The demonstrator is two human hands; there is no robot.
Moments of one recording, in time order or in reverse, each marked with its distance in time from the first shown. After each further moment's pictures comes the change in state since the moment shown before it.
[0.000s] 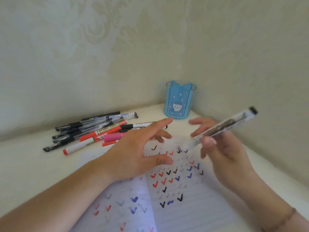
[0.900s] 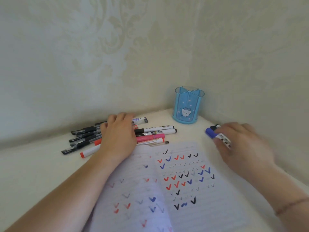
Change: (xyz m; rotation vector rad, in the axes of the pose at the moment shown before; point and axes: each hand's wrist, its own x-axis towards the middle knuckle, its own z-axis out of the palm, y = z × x) left_hand 0.011 -0.057 -0.031 0.647 0.330 -0.492; right_hand 0.024 0.015 -0.022 -1.177 -0.019 0.133
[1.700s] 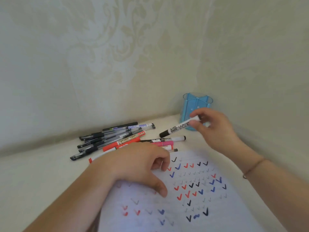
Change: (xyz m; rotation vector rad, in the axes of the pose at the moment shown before) left_hand -0.017 0.016 -0.042 -0.162 -0.688 0.514; right_hand 0.071 -0.054 0.026 0.846 -0.030 -0.024
